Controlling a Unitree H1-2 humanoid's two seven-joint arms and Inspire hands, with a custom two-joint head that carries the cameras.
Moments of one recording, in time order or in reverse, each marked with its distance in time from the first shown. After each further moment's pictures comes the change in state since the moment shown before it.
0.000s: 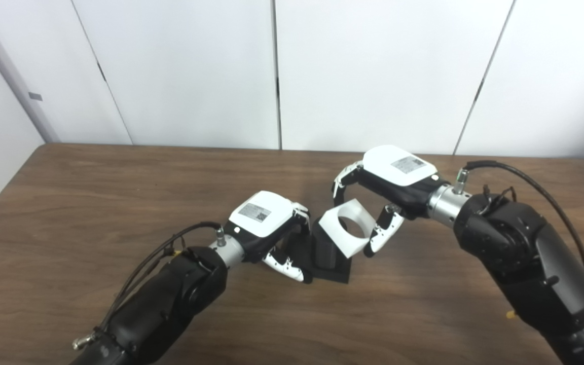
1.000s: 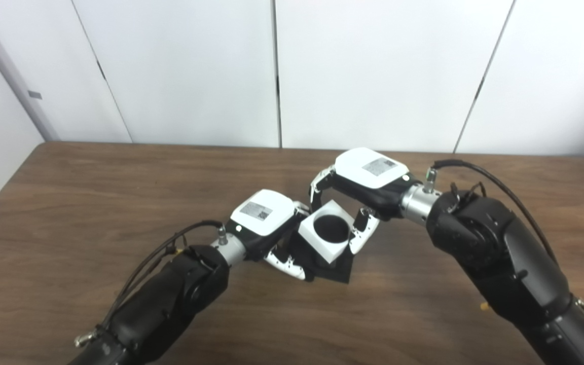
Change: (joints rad) left arm -0.002 -0.001 -0.011 -0.008 0.000 0.014 -0.002; right arm -0.040 0.047 0.072 0.024 -0.056 -0.001 0.049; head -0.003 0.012
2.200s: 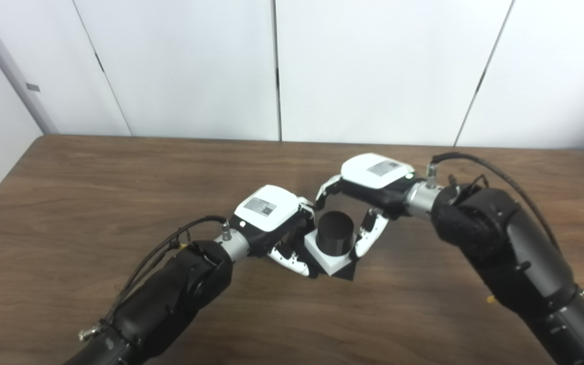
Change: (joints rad) left arm 0.001 -0.006 -0.010 -0.008 0.000 0.005 -0.003; right arm -0.008 -0.030 -0.059 -0.009 -0.011 0.053 0.134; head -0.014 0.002
